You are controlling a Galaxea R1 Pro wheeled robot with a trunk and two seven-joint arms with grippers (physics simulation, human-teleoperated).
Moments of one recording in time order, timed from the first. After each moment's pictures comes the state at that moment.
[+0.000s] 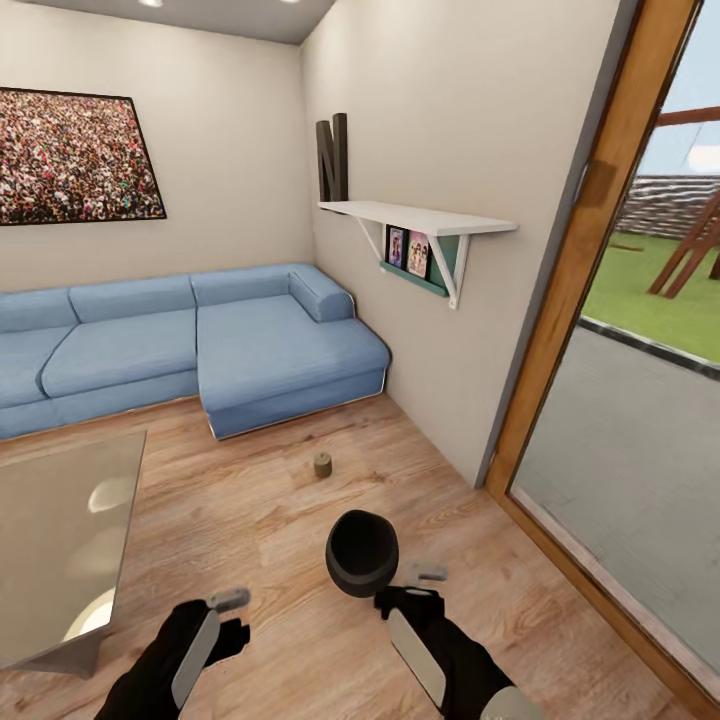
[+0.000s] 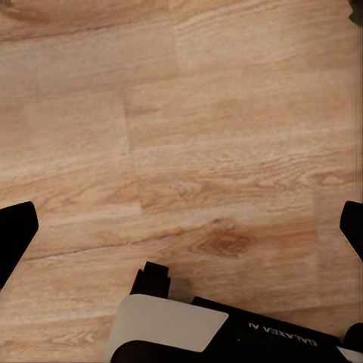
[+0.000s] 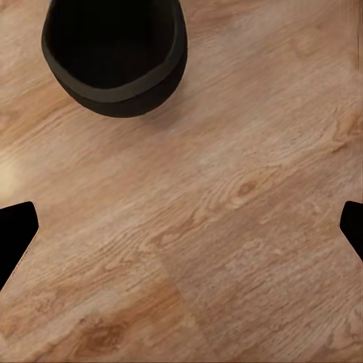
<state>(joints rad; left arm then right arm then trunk) -0.41 0.00 0.04 -0.81 0.31 0.75 0.32 -0.51 0.17 0.49 -0.70 -0.57 0.39 -0.59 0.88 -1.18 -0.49</state>
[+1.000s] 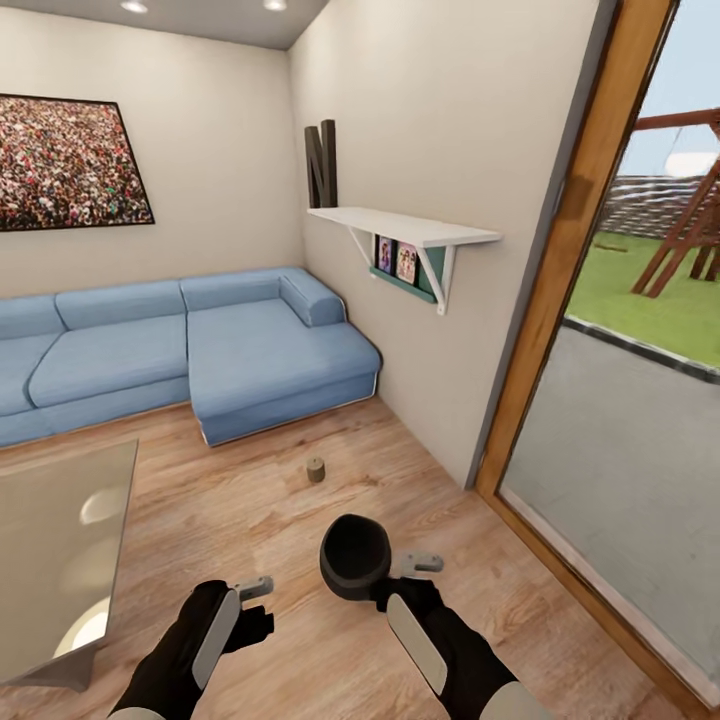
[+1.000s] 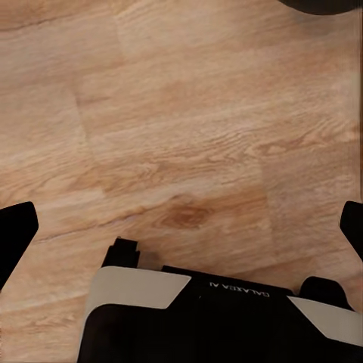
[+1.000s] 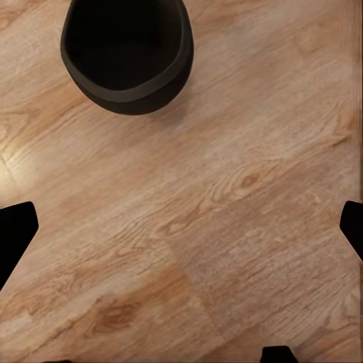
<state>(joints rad) -0.42 -0.07 0.04 -0.88 0.31 0.88 0.32 -0.50 0.17 0.47 -0.80 -0.59 0.51 -0.59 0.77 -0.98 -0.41</state>
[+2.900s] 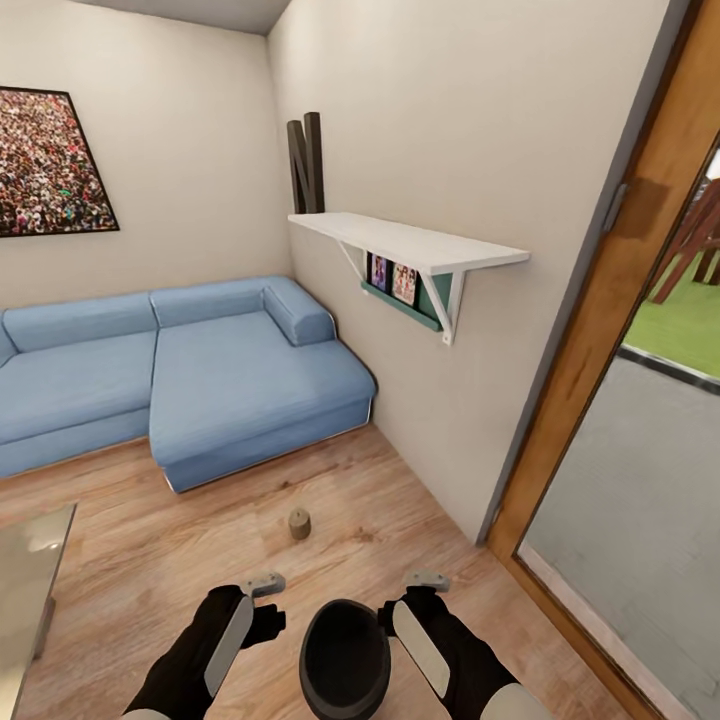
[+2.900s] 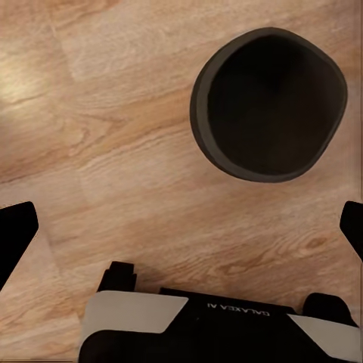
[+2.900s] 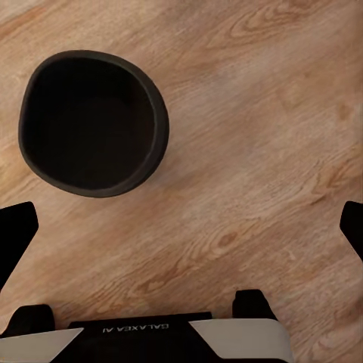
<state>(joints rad) -0.42 -0.08 -0.03 -0.85 0.31 0.78 0.32 -0.51 0.17 0.44 -0.71 -0.59 0.60 -0.59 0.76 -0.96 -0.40</state>
